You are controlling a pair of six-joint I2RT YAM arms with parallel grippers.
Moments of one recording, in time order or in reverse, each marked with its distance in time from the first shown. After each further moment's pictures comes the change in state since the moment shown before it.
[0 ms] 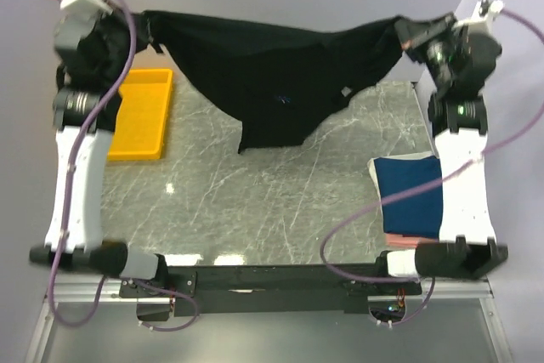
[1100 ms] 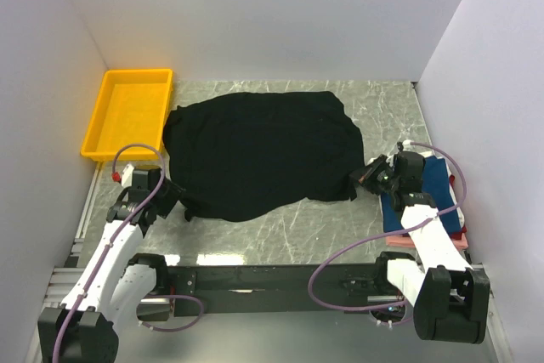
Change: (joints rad) left arm 0.011 -0.652 -1.479 -0.105 -0.062 -0.518; right arm 0.000 -0.429 -1.260 0.030 -0.149 -0.124
